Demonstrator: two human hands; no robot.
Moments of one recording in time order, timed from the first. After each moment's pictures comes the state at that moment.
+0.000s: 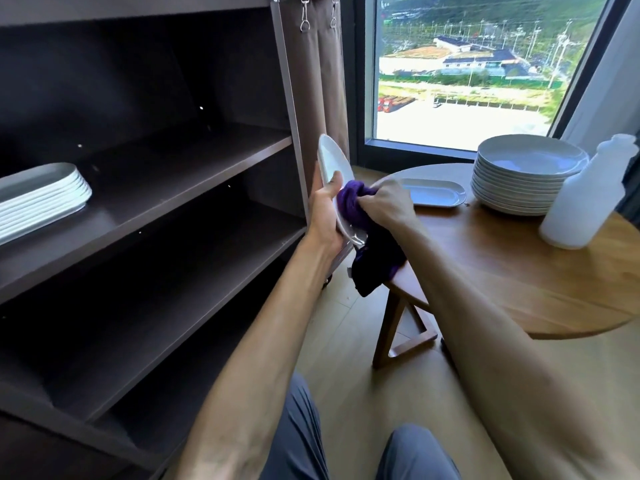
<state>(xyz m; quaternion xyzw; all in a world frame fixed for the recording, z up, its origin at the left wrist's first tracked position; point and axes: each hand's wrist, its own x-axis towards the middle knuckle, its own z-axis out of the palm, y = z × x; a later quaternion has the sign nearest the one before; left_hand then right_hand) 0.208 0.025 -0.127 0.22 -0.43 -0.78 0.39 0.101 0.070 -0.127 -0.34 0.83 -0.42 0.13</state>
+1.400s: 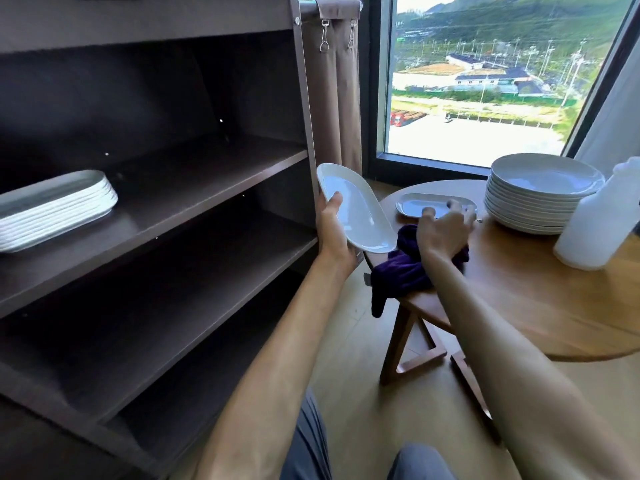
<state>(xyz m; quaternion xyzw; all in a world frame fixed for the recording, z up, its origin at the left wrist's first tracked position) 0.215 0.029 -0.131 0.27 -0.39 -0.77 0.43 0.070 0.090 -0.167 -0.12 0.81 -0.58 -0.04</state>
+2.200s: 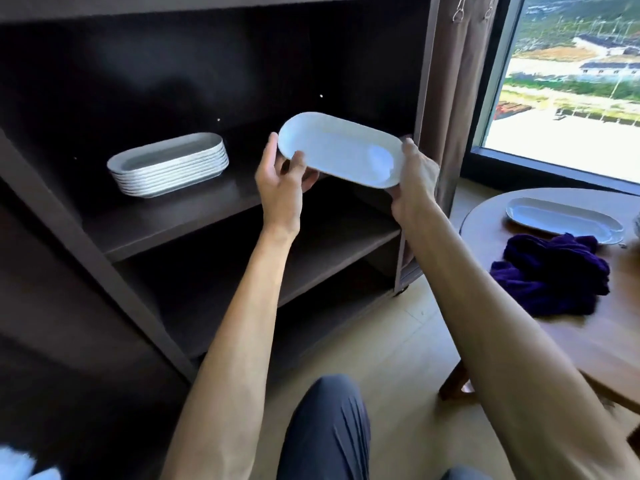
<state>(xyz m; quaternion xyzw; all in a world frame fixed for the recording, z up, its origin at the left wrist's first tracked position) 0.406 -0.067 -0.085 0.32 -0.52 -0.49 0.63 0.229 -0.049 -0.089 -0.18 0.48 -0.78 0.36</state>
